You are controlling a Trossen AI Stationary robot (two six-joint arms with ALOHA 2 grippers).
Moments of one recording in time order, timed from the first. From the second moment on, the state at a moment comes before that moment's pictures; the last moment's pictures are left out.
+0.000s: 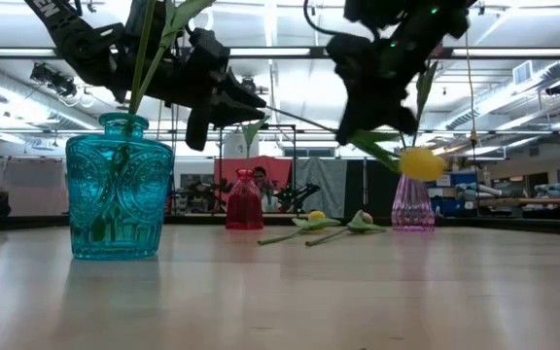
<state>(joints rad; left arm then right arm) 0.29 1.38 0.57 0.67 0.02 1.03 -0.09 1.50 1.03 -0.44 0.10 0.66</state>
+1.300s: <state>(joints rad) 0.20 1.55 0.57 0.84 -0.02 1.44 -0.20 1.63 1.03 -0.08 -0.22 0.78</state>
